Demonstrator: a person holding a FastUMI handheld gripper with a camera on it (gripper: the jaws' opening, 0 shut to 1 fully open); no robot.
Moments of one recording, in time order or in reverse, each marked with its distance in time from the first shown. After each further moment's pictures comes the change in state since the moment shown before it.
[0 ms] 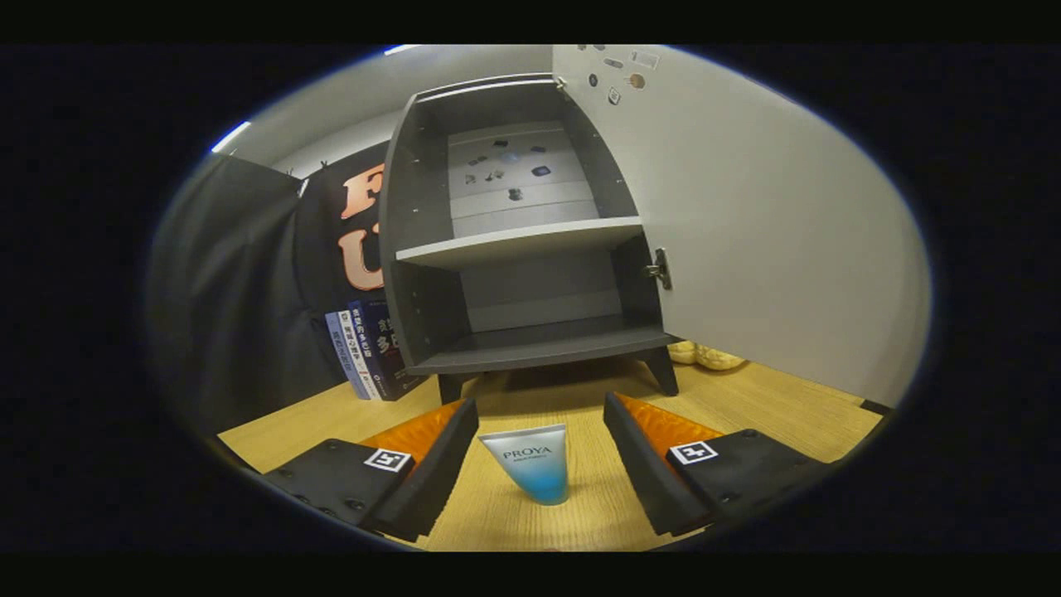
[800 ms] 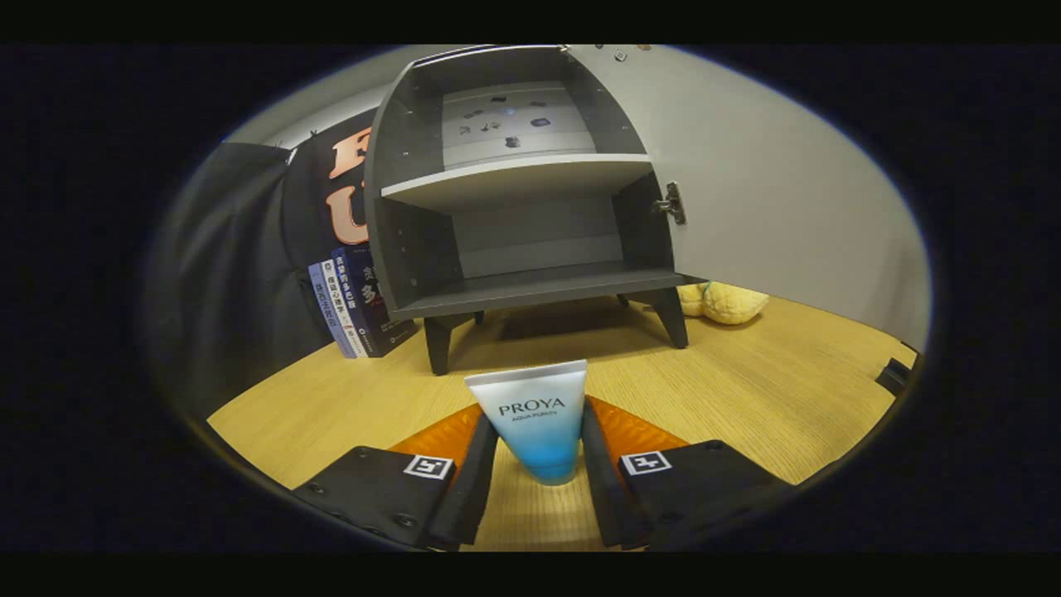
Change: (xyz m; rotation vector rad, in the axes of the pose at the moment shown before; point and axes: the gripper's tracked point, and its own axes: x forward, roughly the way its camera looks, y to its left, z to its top) arm 0.013 0.002 -0.051 0.008 0.168 -0.022
